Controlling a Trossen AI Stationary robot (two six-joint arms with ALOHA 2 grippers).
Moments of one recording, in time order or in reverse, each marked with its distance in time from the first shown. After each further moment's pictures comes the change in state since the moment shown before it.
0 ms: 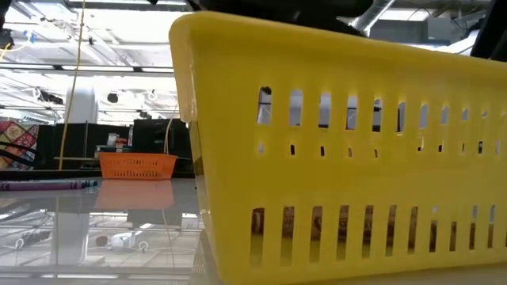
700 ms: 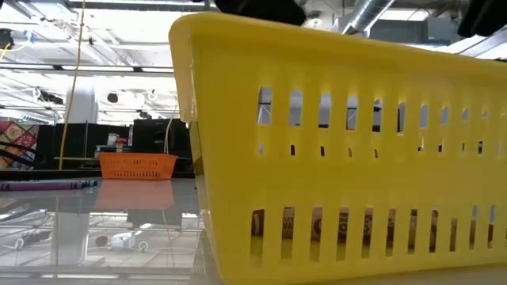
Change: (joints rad) left arm 0.000 -0.160 0.000 -0.276 -0.073 0.254; right arm -0.012 -0.079 -0.013 0.000 0.026 -0.003
